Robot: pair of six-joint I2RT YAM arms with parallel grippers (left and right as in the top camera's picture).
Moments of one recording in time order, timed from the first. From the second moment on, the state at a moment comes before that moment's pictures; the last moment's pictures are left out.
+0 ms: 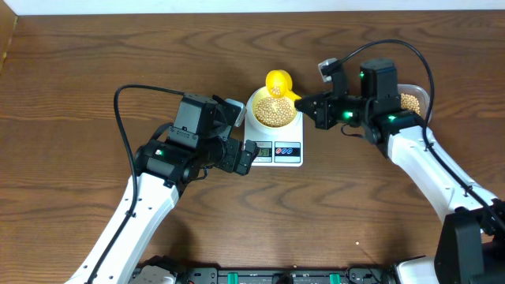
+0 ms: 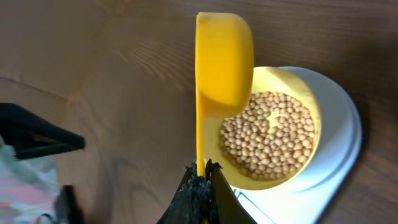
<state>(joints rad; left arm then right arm) -0.37 1.25 1.02 -0.76 0.28 -0.04 0.23 1.60 1.03 -0.13 -0.79 0.23</state>
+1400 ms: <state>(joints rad) -0.37 1.25 1.02 -0.76 0.28 -0.04 -0.21 1.60 1.03 -0.08 -0.93 0.35</state>
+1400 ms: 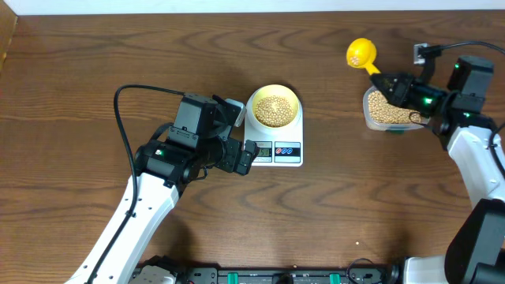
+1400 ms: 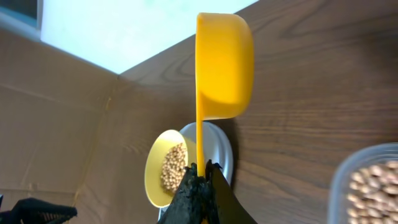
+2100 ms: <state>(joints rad) -0.37 1.25 1.02 -0.76 0.28 -0.04 -0.38 1.60 1.03 -0.10 -0.99 0.45</state>
